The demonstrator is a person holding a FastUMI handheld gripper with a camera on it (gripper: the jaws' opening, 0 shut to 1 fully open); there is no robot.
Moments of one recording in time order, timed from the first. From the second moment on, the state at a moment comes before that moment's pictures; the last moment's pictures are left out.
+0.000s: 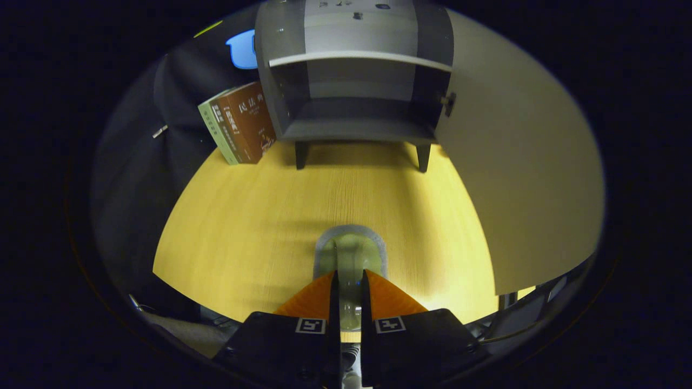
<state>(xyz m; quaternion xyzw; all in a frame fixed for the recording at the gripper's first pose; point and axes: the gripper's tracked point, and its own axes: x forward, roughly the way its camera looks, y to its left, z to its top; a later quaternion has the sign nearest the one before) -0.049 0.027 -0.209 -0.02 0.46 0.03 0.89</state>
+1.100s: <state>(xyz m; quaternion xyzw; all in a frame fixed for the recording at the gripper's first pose) 0.295 0.033 -0.012 -0.01 0.24 0.05 0.97</state>
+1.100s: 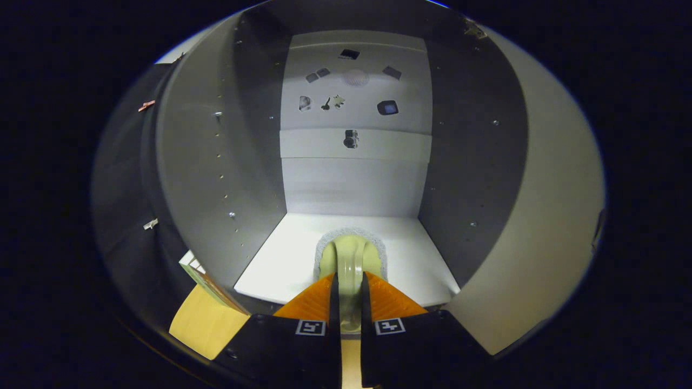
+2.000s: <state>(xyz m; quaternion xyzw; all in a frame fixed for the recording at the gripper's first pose) 0.384 0.039 -0.039 0.03 0.19 0.04 0.98</state>
